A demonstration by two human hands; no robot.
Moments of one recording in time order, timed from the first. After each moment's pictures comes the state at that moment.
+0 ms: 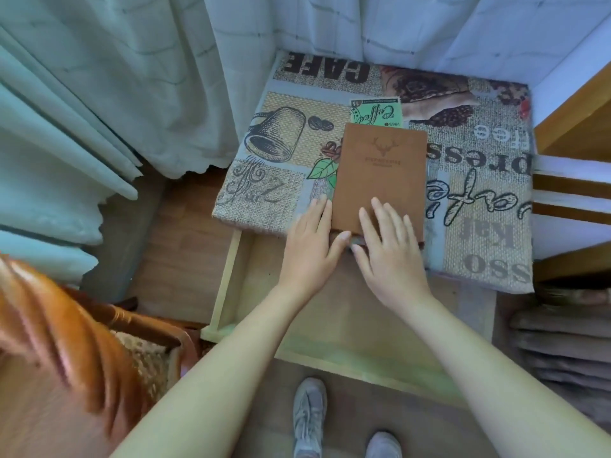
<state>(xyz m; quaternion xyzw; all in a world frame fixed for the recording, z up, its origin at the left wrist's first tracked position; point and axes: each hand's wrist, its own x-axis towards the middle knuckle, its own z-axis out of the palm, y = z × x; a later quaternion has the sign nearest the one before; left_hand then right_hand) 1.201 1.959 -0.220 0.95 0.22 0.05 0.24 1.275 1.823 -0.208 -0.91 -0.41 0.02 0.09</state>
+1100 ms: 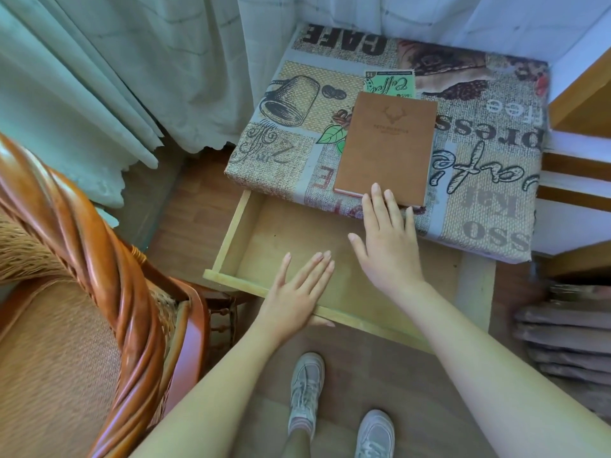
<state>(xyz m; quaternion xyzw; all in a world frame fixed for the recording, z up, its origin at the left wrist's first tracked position) 1.062 1.901 -0.273 0.99 0.06 -0.03 -0.10 1.240 1.800 -0.210 -0.91 -0.41 0.07 0.07</state>
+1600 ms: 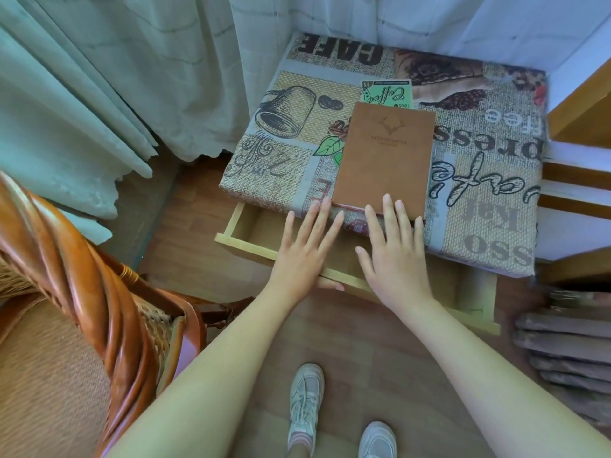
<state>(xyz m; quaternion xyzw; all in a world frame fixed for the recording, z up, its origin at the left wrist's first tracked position) 1.143 1.935 -0.240 0.99 0.14 -0.02 -0.08 1.247 1.794 -0.217 -0.91 -0.41 0.01 0.06</state>
